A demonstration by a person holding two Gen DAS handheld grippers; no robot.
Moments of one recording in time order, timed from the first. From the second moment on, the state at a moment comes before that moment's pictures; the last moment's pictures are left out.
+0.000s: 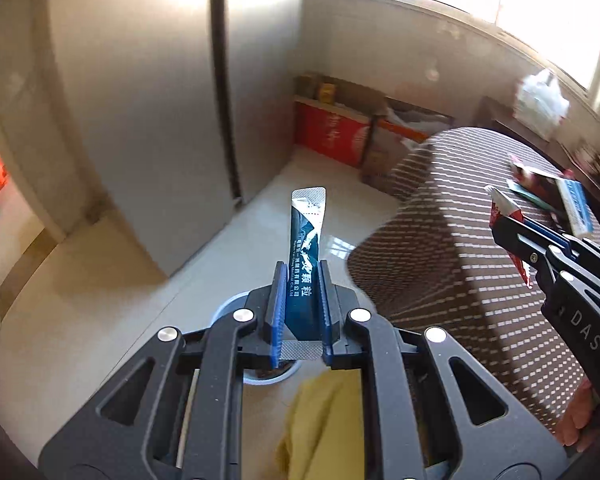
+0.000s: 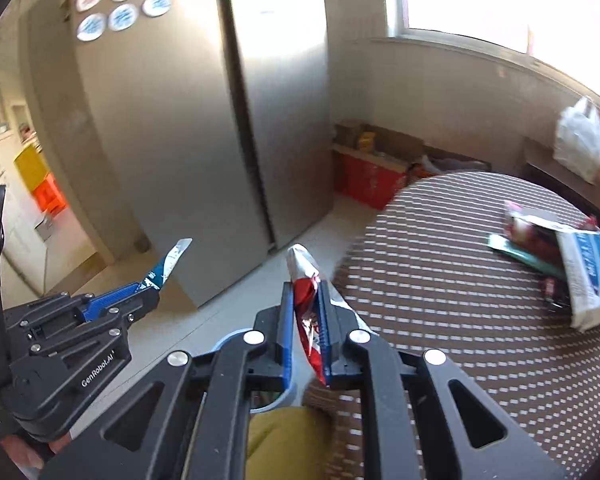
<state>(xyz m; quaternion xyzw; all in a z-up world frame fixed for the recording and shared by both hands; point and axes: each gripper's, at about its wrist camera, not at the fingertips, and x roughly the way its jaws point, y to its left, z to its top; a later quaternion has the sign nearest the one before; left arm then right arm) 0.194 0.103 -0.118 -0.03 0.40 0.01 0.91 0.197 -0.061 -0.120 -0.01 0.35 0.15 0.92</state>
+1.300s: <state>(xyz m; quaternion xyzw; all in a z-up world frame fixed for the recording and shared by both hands) 0.187 0.230 -0.175 -0.08 0.44 0.15 0.88 0.242 0.071 -0.186 -0.06 0.44 0.24 0.86</state>
